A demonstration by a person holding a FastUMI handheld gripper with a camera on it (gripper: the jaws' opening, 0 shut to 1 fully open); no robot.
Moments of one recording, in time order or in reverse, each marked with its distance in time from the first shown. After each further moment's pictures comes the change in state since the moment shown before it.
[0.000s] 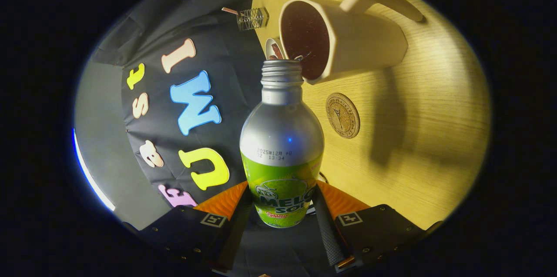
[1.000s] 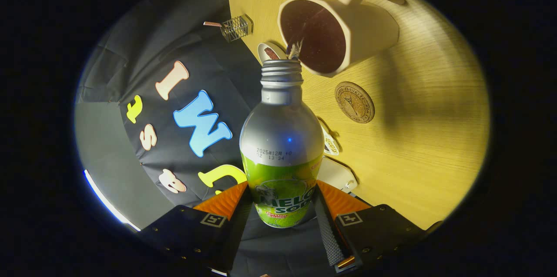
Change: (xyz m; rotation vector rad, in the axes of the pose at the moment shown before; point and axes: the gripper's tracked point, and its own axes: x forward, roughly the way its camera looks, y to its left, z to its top) arm -0.003 0.046 -0.002 0.239 -0.023 0.045
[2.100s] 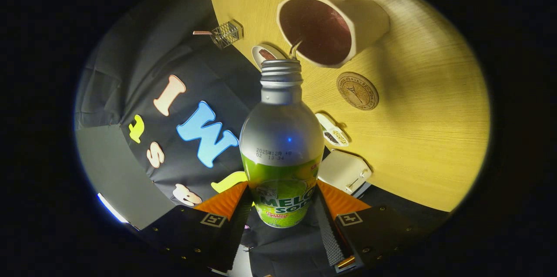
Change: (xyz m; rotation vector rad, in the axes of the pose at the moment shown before) arm -0.006 0.031 -0.007 0.141 -0.001 -0.005
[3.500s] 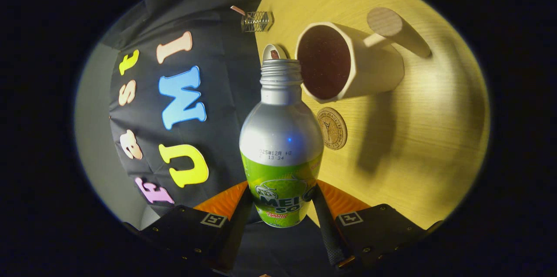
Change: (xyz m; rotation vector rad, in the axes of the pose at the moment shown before) arm -0.015 -0.066 0.028 -0.567 -0.040 -0.225
